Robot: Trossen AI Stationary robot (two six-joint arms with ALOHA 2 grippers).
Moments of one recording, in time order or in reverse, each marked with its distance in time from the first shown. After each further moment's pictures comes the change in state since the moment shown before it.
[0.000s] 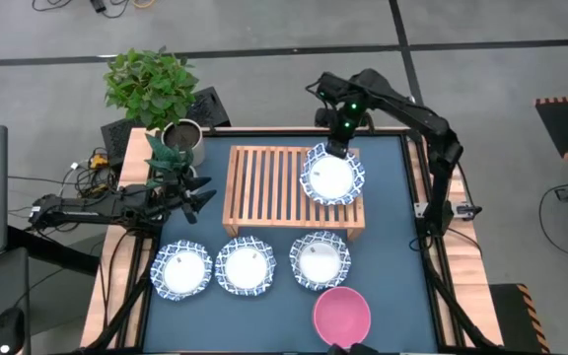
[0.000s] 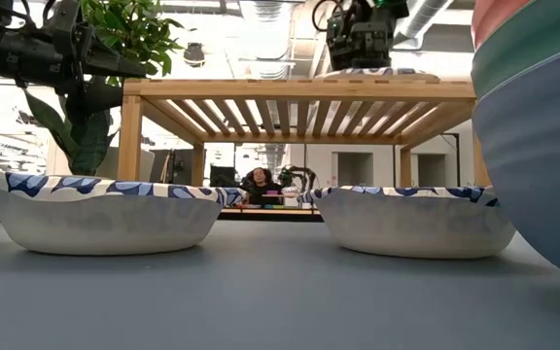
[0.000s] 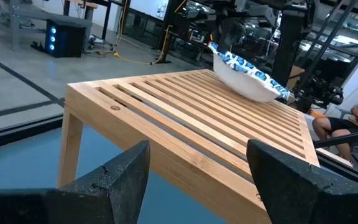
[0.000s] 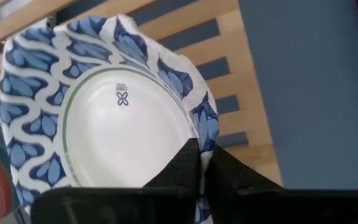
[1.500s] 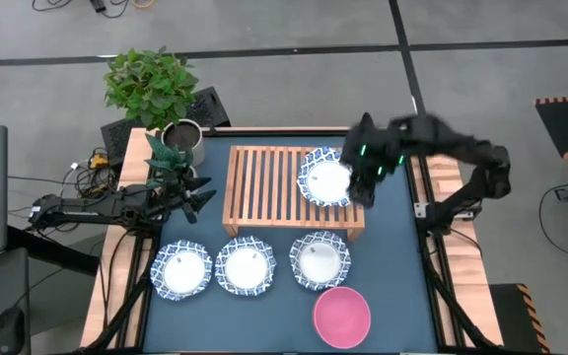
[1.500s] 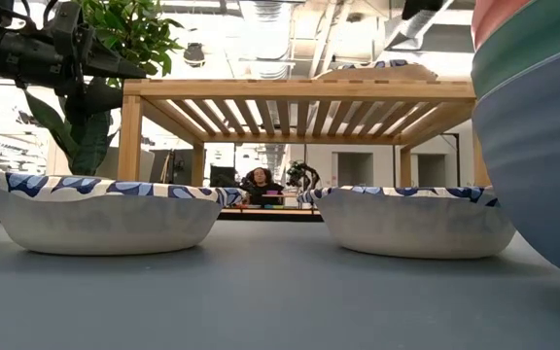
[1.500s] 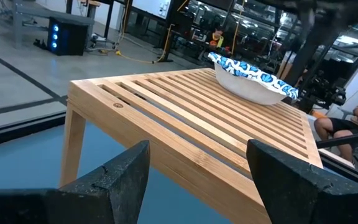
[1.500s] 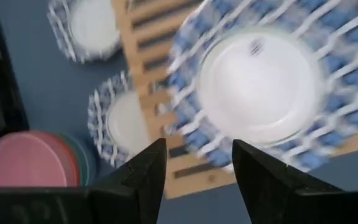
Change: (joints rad) left arm 0.000 0.000 0.000 -0.008 -0.008 -0.011; right arm 0.518 -0.409 -0.183 0.074 0.258 0.533
